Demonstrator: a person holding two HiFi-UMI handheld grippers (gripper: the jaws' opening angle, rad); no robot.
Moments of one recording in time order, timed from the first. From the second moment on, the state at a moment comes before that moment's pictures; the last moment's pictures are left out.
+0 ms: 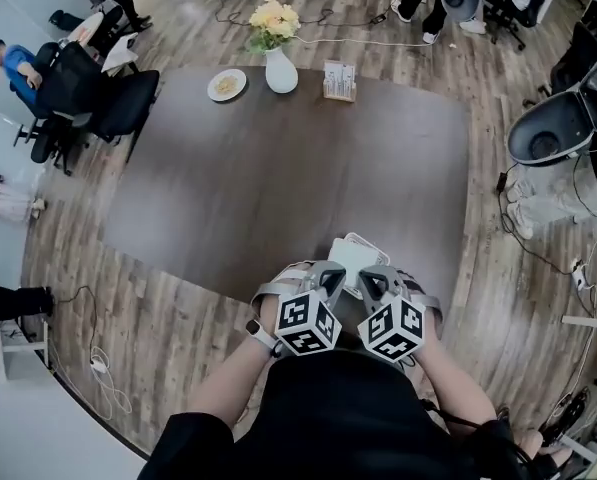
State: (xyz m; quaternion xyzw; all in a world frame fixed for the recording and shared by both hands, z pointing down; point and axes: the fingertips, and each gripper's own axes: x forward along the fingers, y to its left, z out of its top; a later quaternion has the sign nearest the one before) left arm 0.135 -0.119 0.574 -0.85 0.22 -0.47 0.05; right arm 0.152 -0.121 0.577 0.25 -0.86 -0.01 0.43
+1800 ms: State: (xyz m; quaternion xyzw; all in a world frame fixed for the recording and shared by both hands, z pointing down) left arm -0.101 -0.173 0.616 -0.86 0.22 -0.46 0.02; right arm -0.084 -0.176 0.616 0.24 -0.84 0.00 0.48
